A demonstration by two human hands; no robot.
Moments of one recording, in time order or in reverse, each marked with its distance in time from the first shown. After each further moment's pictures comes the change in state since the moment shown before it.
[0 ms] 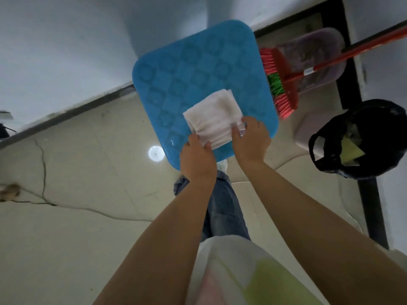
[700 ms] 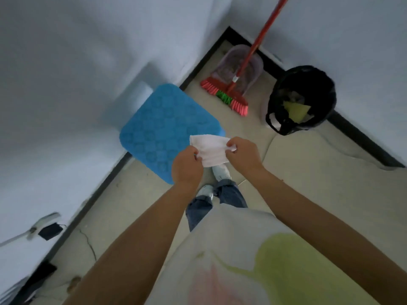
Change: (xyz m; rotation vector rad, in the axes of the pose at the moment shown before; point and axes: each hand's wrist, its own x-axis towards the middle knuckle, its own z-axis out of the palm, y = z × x) left_hand -0.104 0.041 -0.082 0.365 -0.171 0.587; right_hand -0.118 0.033 -0.131 0.338 -0.053 0.172
